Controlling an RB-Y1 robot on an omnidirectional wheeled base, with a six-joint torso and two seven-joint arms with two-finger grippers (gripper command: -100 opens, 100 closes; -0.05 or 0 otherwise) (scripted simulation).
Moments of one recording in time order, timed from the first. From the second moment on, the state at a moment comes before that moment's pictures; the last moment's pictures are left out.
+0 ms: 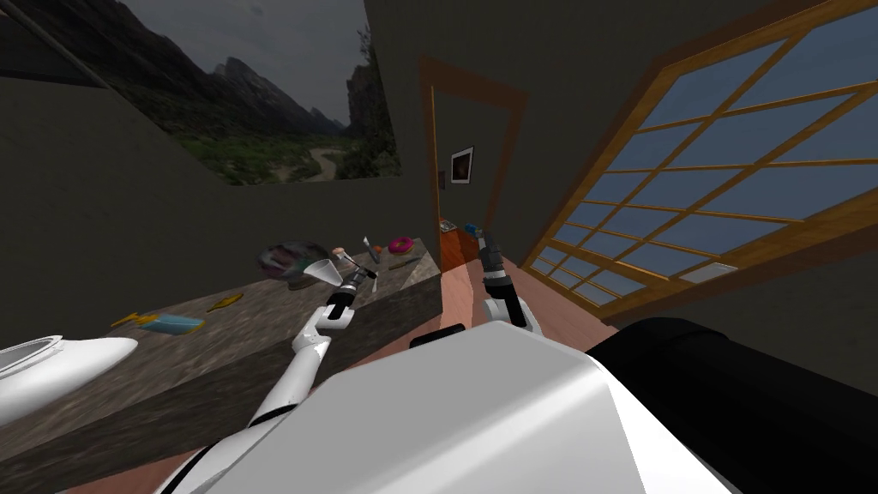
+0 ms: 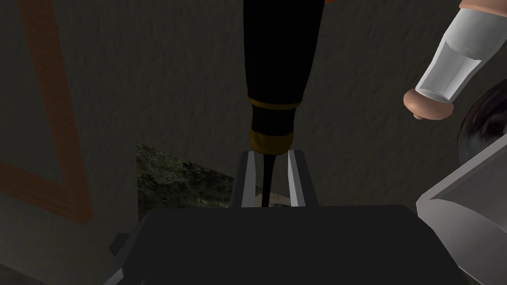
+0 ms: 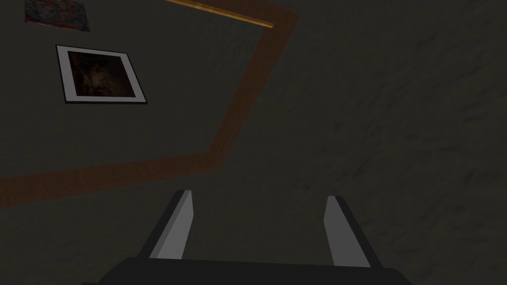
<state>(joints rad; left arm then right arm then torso) -0.13 0.46 0.05 -1.22 -0.44 -0.21 -0.36 0.50 -0.01 0.03 -2.26 0.08 -0.40 0.11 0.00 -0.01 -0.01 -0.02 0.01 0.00</state>
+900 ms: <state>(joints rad) 0.11 0.53 0.10 -1.46 -0.43 -0.18 -0.31 0.50 -0.01 0.03 -2.26 0.08 -0.40 0.11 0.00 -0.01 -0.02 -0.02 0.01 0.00</state>
